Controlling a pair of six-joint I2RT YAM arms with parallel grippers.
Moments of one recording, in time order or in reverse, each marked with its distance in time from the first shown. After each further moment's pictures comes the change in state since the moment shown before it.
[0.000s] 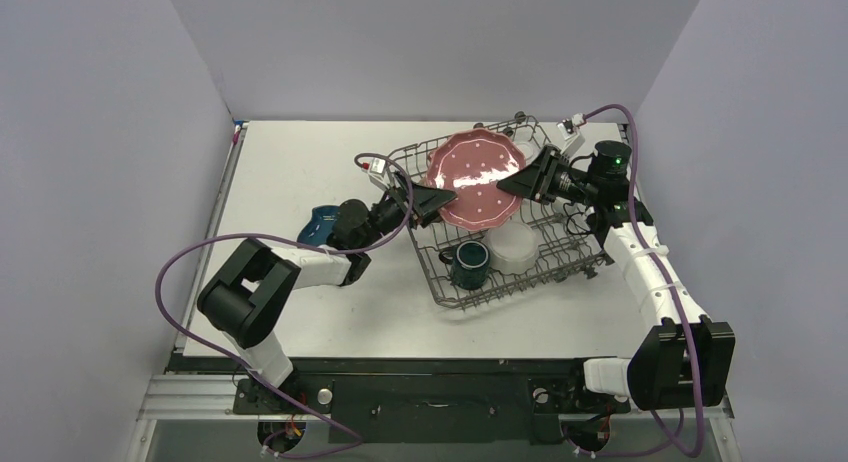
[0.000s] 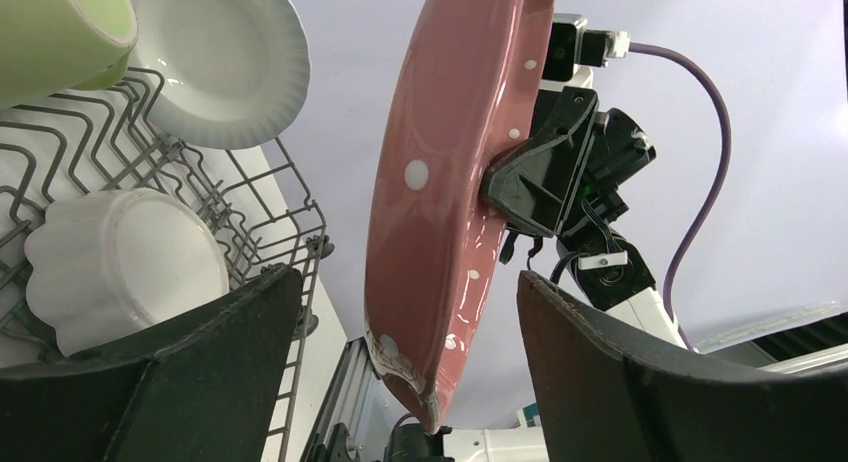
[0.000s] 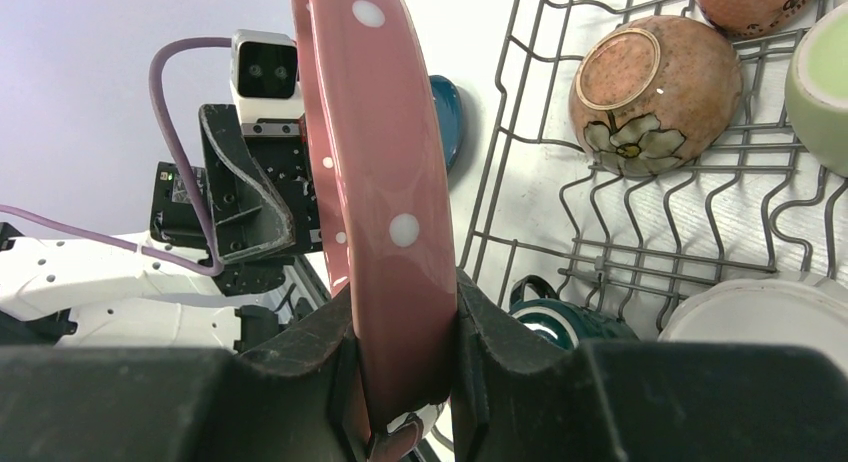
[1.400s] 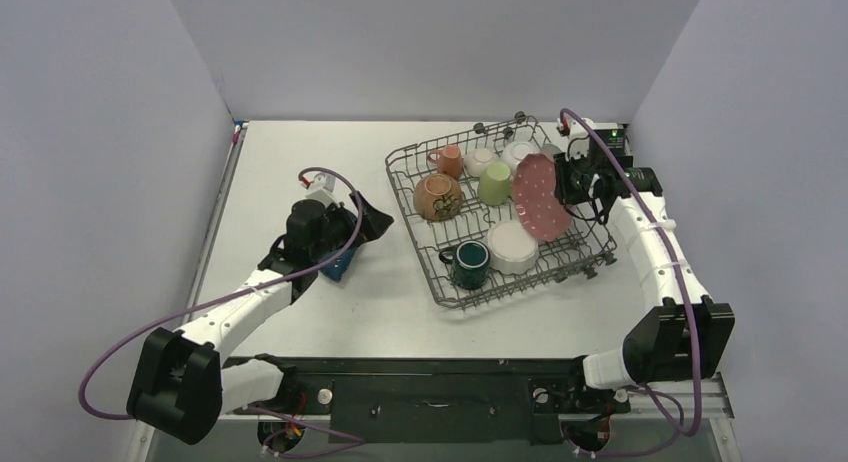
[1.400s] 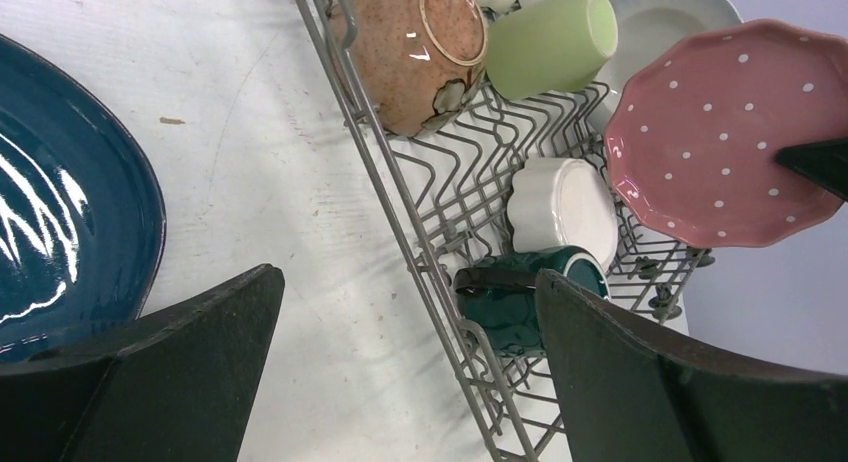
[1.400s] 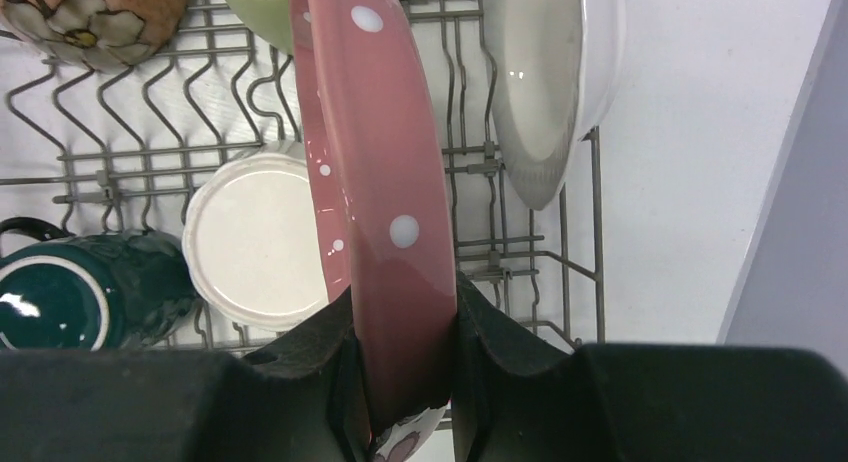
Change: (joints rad) left arm 0.212 -0.527 -0.123 -1.009 -0.236 0.636; right arm 0.002 0.124 0.282 -0.607 0.784 -0.787
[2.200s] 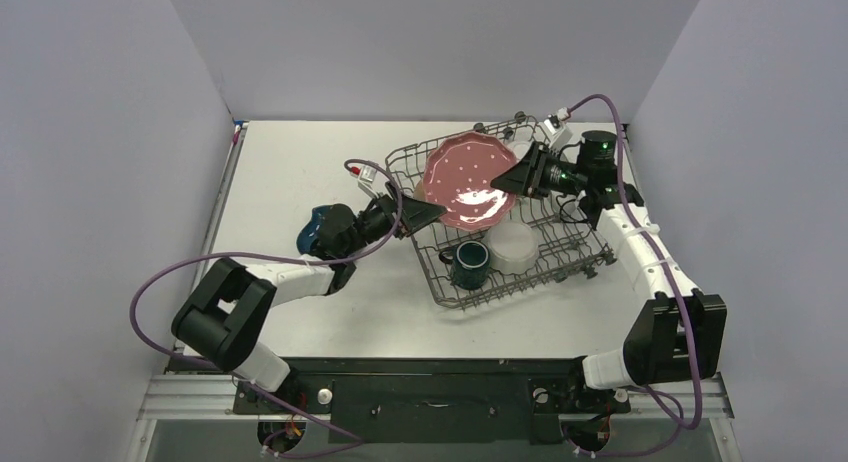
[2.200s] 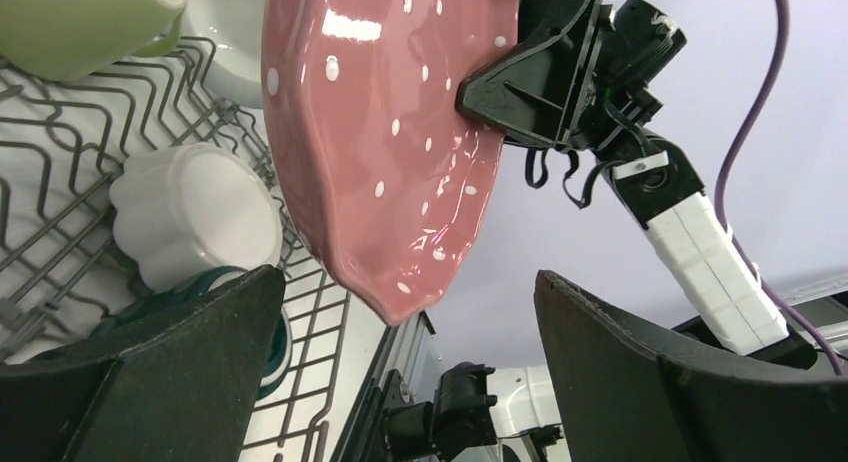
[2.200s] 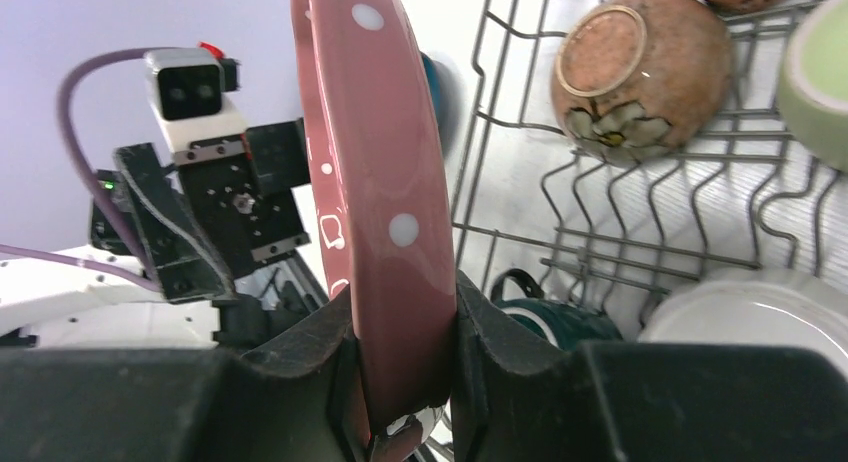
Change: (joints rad) left arm -0.159 0.358 0.003 0.869 0.329 -0.482; right arm 0.027 -0.006 -0.156 0.438 -0.755 0.649
